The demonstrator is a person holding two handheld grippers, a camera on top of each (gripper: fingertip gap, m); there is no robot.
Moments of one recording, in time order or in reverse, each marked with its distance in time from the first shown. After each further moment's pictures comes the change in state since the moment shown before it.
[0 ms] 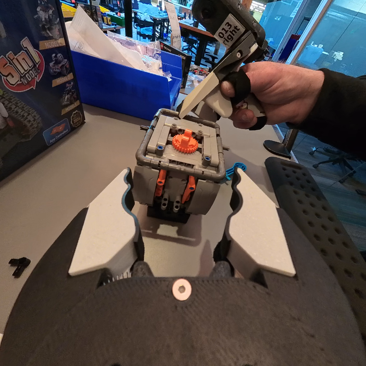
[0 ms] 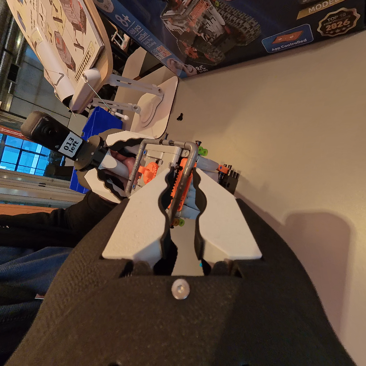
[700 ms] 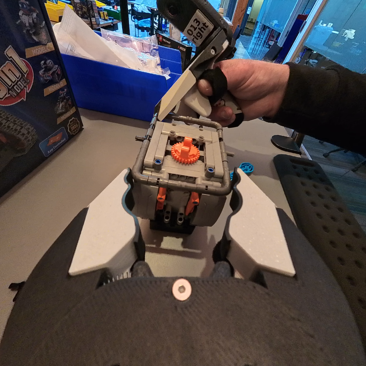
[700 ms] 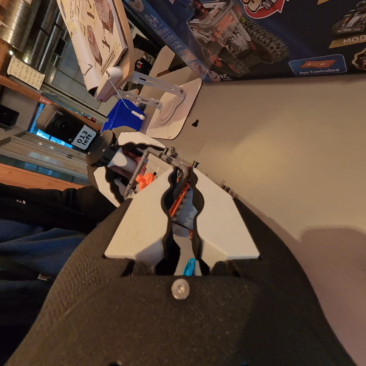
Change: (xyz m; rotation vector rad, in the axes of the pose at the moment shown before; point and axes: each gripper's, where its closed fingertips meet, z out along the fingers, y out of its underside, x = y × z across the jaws) left arm -0.001 -0.003 0.019 -0.034 -0.007 0.055; right arm 0.005 -0.019 0.013 -0.045 -0.186 -0.094
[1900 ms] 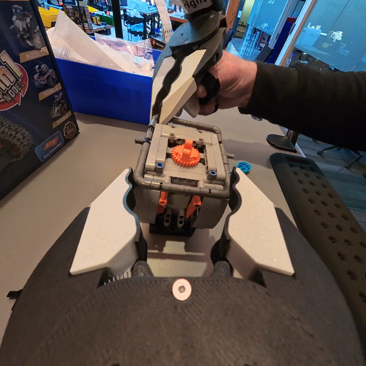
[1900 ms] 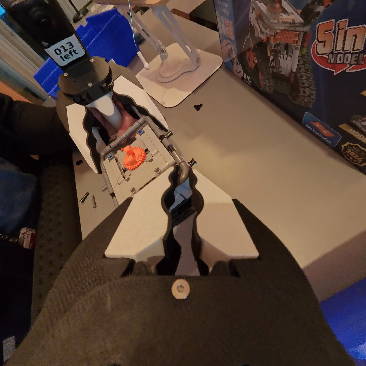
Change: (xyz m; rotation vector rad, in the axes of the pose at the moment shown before) left arm 0.001 0.000 0.000 0.013 0.032 0.016; right arm -0.004 0.006 0.003 -0.207 0.036 -0.508
